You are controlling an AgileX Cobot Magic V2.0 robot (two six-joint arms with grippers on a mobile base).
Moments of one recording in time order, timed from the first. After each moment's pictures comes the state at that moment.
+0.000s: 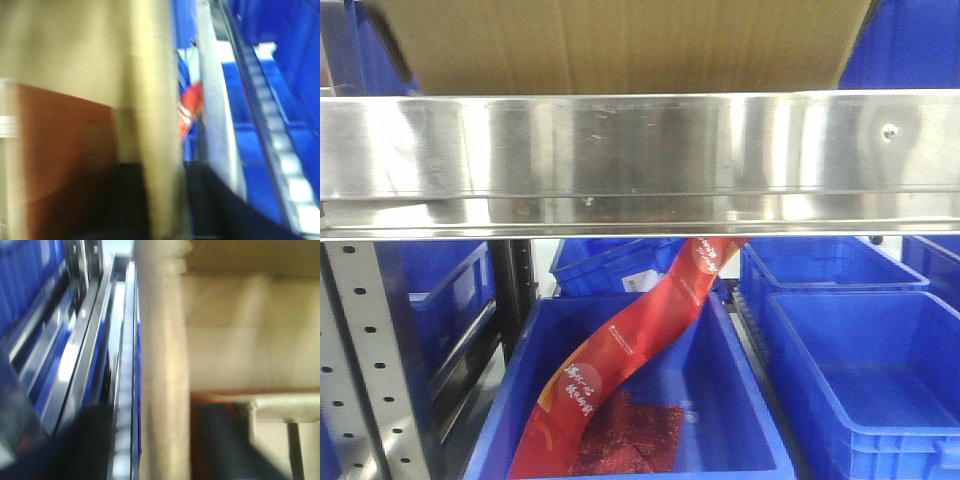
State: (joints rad) left arm -0.42 1.48 -1.56 0.59 0.64 -0.71; right arm 0.33 1.45 -1.44 -0.41 0.63 0.66
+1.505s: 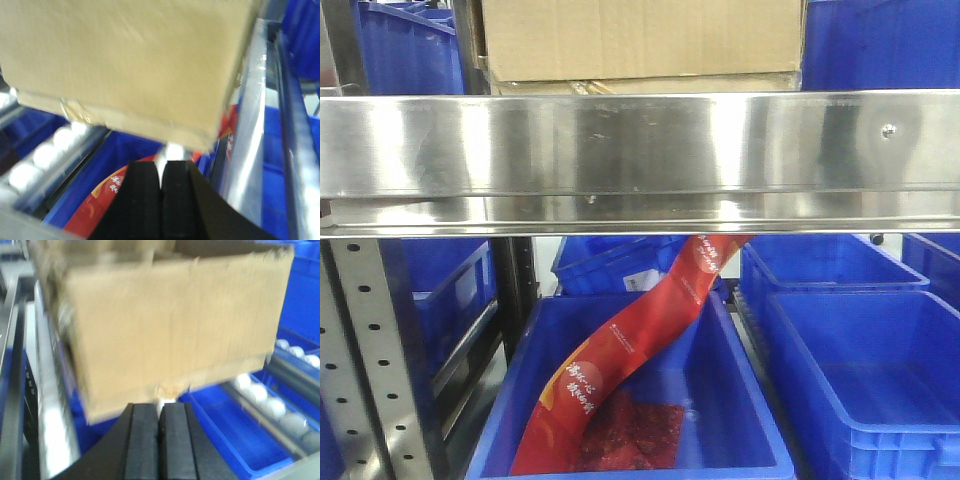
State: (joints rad) left arm -0.42 1.14 -0.91 0.23 0.10 -0.32; right arm 0.27 1.11 -0.85 -0.20 0.15 0.23
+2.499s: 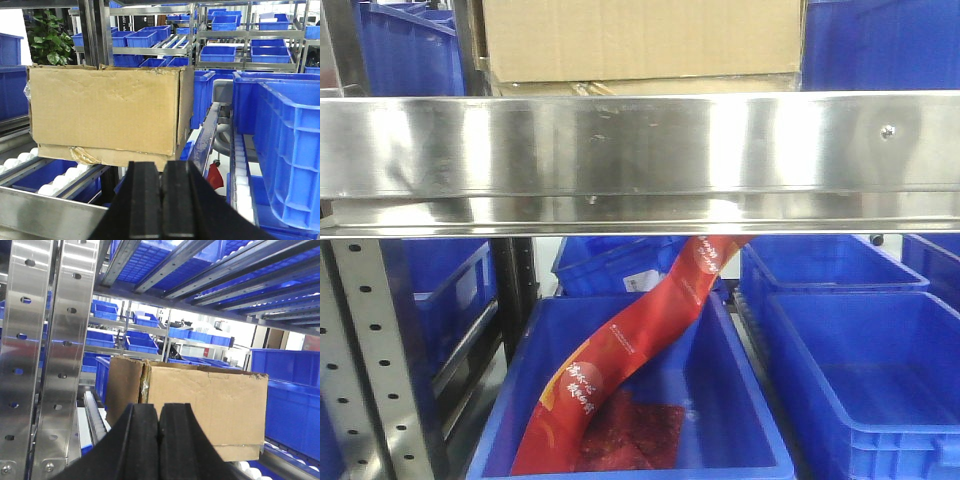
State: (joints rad) left arm -0.26 0.27 -0.46 0.17 0.02 -0.32; right arm 0.21 0.39 -0.52 -0.19 0.18 0.24
